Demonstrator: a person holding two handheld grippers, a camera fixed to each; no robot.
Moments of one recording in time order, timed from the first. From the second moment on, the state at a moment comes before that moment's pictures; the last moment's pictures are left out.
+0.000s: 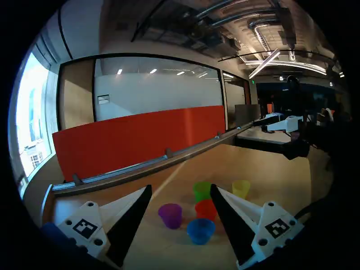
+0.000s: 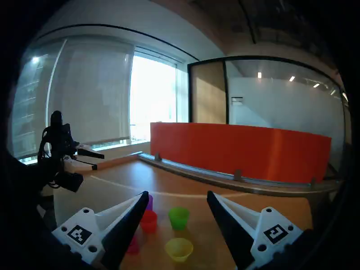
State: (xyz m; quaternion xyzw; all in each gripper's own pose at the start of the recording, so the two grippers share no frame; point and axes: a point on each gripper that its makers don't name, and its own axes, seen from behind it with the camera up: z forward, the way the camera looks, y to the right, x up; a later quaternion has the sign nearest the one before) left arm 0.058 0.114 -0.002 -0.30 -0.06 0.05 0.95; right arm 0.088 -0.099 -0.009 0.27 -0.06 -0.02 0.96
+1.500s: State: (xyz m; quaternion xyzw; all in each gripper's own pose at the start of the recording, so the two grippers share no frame) left arm -0.103 0.156 0.013 -0.39 -0.22 0.10 0.89; right arm 0.043 -0.107 0.048 0.29 -0.13 -0.07 0.95
